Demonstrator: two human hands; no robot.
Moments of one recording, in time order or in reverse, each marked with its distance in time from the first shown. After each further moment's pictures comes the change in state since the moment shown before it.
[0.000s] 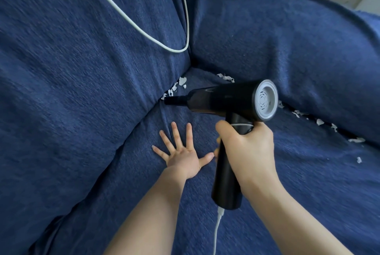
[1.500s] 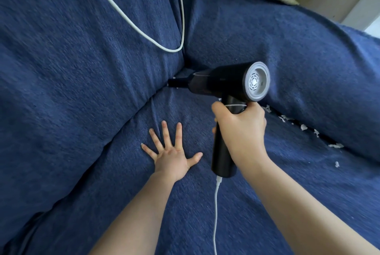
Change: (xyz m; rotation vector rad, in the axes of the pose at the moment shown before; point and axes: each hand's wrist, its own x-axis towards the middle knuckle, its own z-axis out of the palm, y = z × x) left_hand 0.009 -0.008 0.021 -0.027 0.212 0.027; right_hand 0.033 -0.016 -0.007 -0.082 0.095 -0.147
